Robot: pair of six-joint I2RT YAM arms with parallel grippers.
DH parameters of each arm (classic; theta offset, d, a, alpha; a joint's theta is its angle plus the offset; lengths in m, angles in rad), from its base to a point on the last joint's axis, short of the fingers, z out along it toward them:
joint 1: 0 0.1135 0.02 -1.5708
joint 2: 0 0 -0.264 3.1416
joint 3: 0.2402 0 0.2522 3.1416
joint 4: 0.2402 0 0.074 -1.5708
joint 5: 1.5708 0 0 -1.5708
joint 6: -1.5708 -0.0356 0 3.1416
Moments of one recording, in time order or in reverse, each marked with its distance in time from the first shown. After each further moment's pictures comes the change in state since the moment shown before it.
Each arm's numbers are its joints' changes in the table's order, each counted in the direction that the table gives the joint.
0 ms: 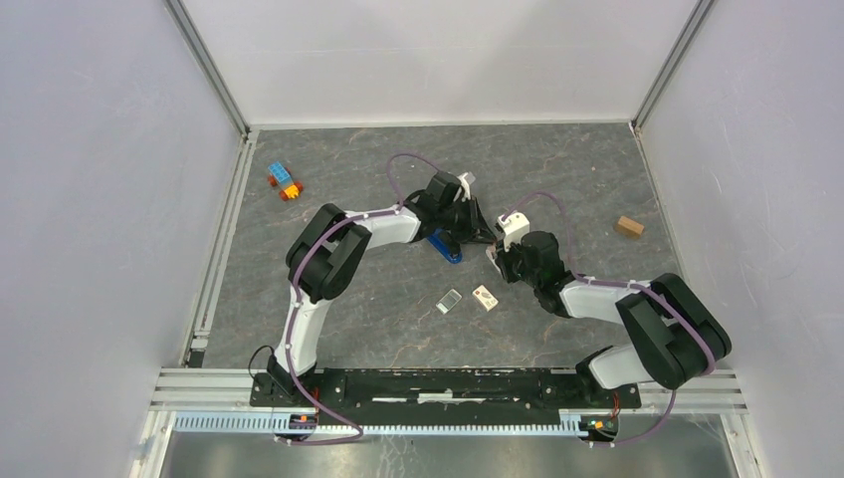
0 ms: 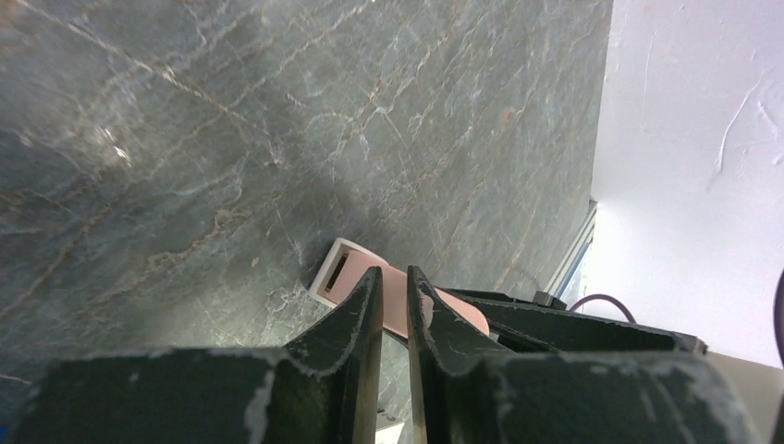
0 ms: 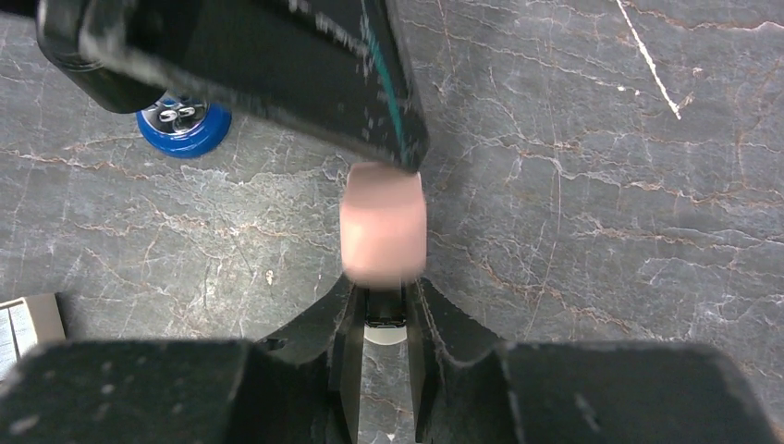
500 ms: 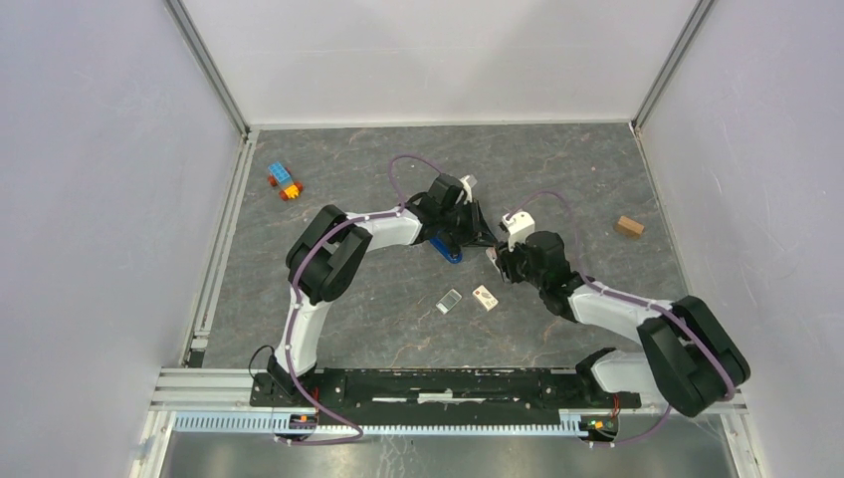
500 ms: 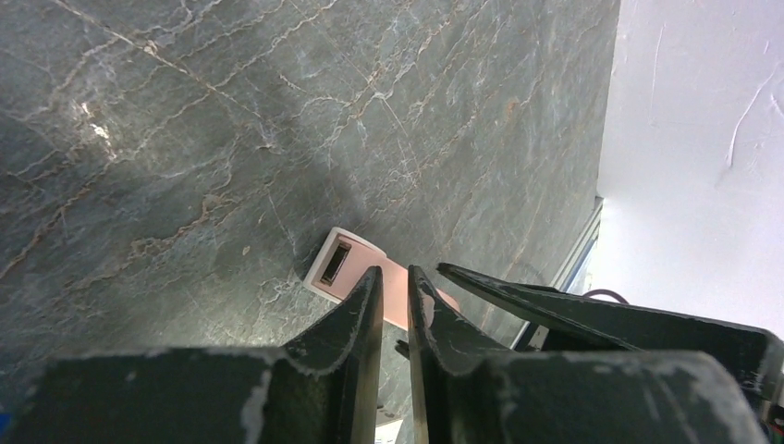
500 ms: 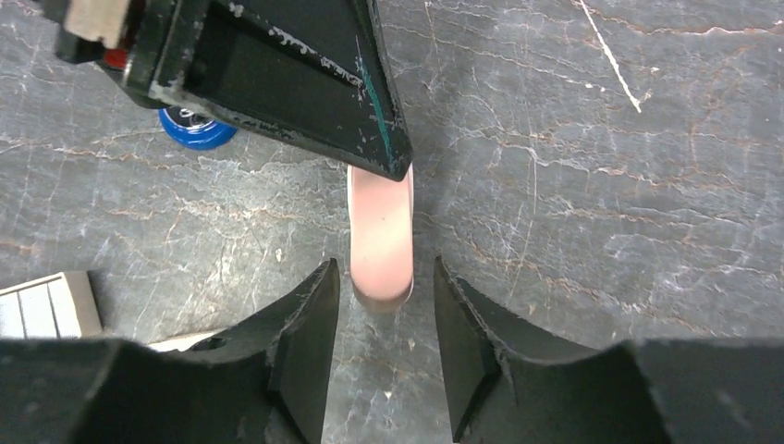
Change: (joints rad) left arm -0.022 -0.008 -0.021 0.003 -0.013 0.002; right arm 0.005 -0.110 0.000 0.097 0.031 -0.005
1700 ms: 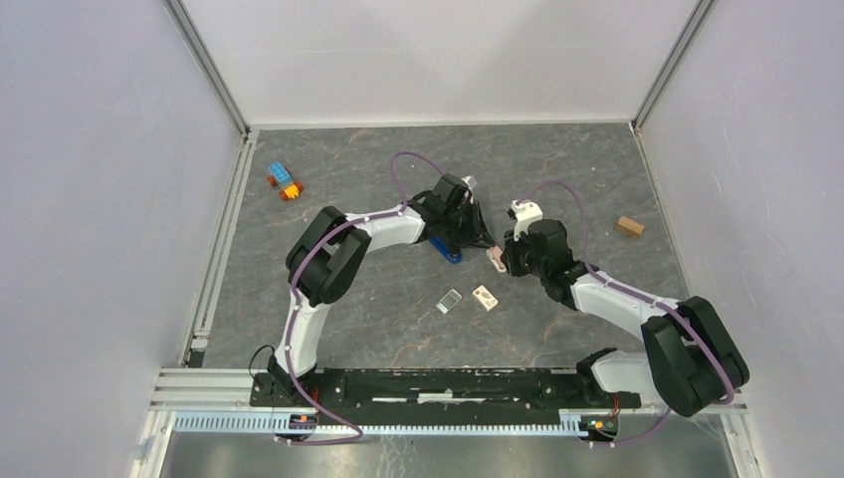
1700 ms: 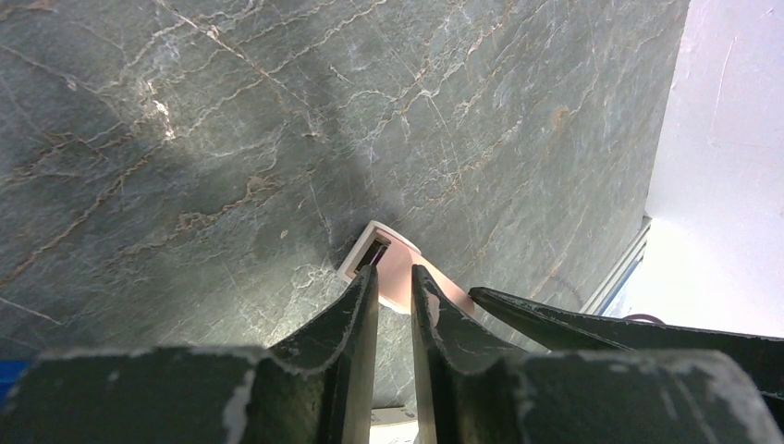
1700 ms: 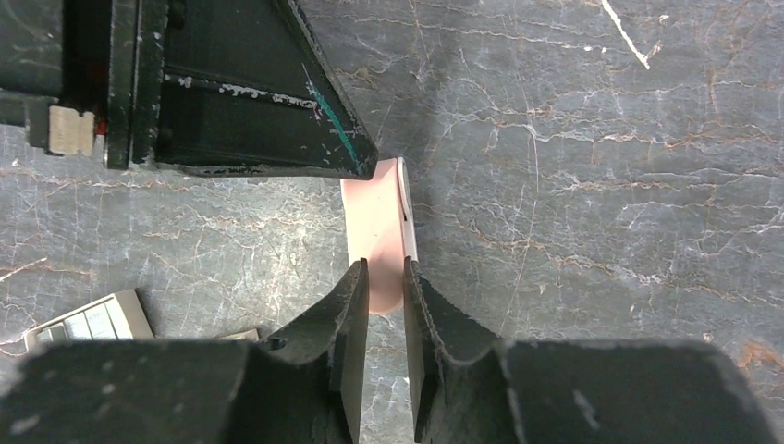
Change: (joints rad) left arm -0.020 -0.011 0.039 0.136 -0.108 -0.037; right arm -0.050 -0.025 0.105 0.217 -0.056 -0.141
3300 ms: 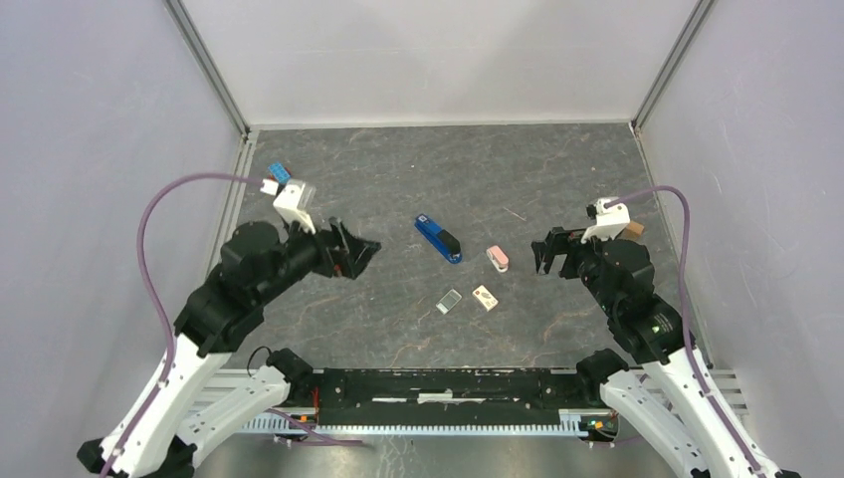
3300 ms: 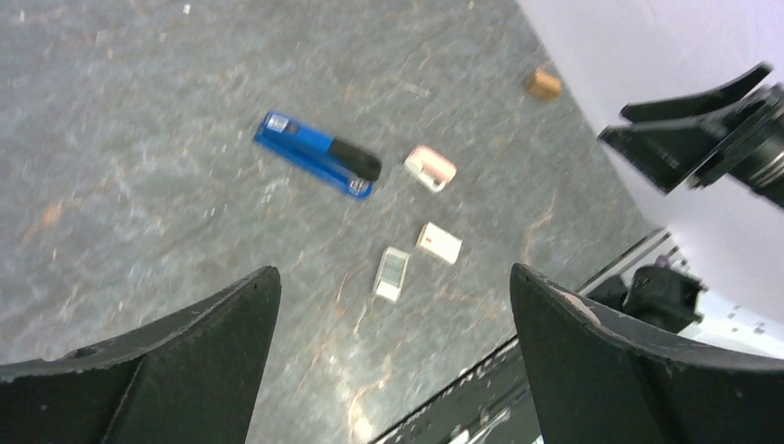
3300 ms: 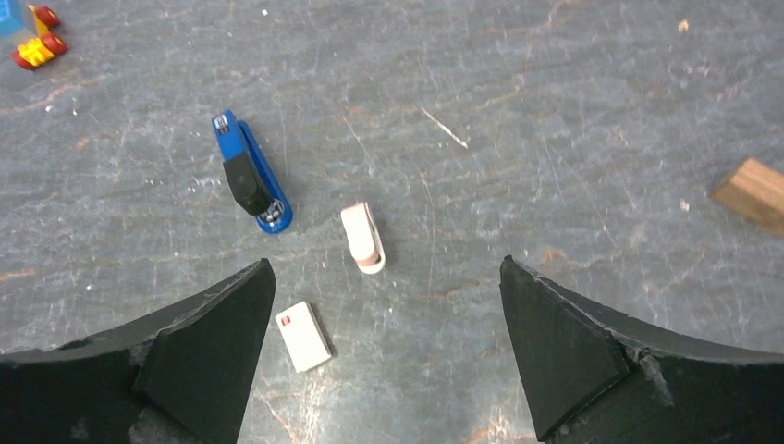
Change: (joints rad) left arm 0.135 -1.400 -0.344 0.587 -0.320 -0.376; right arm -0.014 -0.723 0.218 0.606 0.201 -0.113
